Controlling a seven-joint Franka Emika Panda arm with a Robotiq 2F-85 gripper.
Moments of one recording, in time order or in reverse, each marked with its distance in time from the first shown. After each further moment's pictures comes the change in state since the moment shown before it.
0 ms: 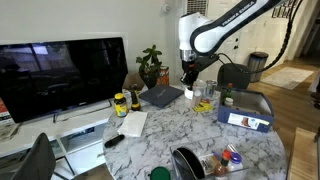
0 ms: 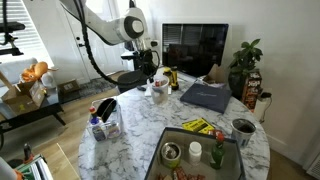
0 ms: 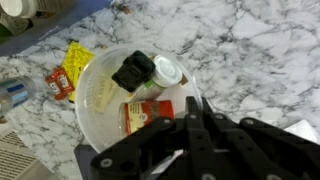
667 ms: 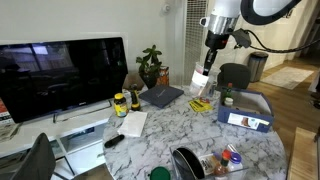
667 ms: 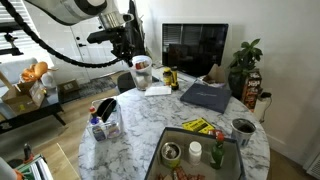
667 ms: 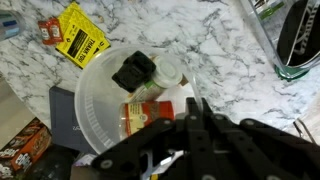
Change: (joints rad) arm -0.009 -0.506 0.069 -0.381 0.072 0.087 -0.363
